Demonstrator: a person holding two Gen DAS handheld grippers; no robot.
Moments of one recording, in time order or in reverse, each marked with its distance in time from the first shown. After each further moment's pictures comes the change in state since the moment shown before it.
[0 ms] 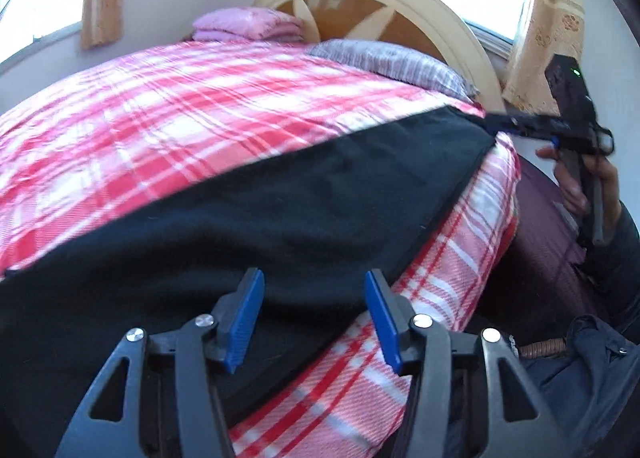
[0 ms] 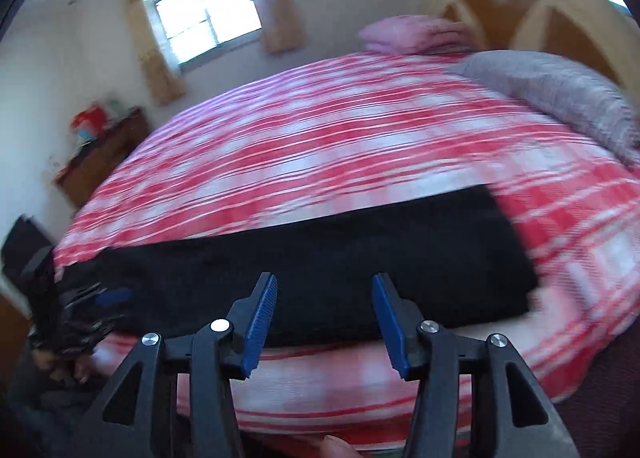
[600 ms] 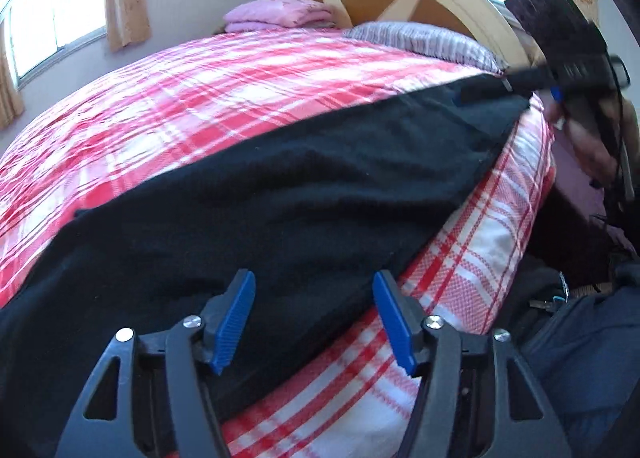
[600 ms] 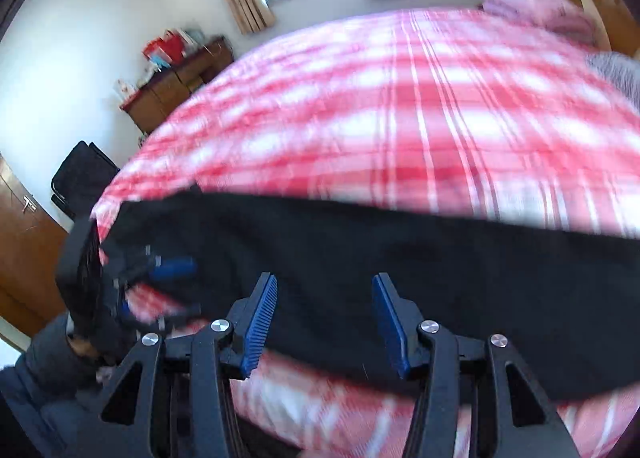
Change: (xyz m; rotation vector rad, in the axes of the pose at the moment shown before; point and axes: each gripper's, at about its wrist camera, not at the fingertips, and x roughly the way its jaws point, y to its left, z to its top) left arm -0.020 0.040 -0.043 0.036 0.042 0.152; right arm 0.094 0.131 0.022 -0.157 0.184 0.211
